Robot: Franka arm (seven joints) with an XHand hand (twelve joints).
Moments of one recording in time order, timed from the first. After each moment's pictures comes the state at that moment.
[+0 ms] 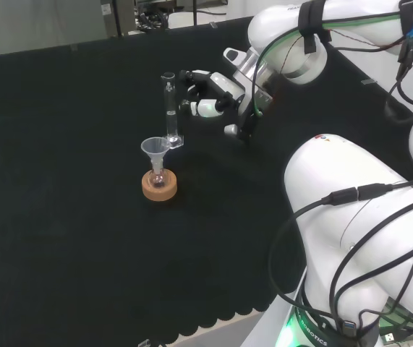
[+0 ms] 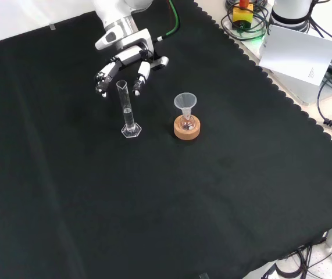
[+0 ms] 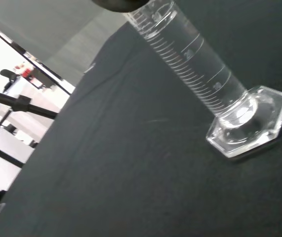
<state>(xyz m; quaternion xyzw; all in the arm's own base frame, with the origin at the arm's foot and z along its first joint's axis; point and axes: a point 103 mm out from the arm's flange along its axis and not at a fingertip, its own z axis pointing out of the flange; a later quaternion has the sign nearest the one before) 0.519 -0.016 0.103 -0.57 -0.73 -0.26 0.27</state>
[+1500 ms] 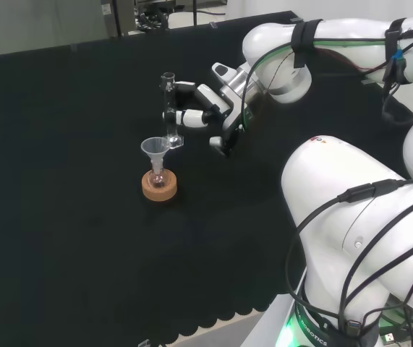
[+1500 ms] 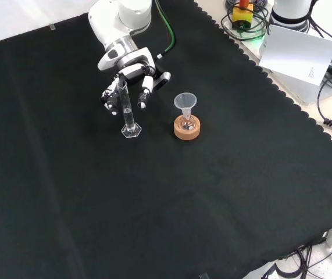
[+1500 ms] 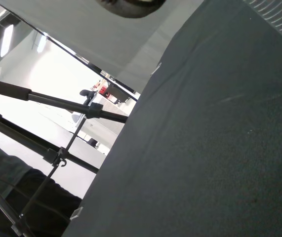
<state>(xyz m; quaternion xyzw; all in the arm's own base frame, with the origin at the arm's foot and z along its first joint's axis) 0.529 0.025 0.077 -0.49 -0.73 -0.34 0.33</state>
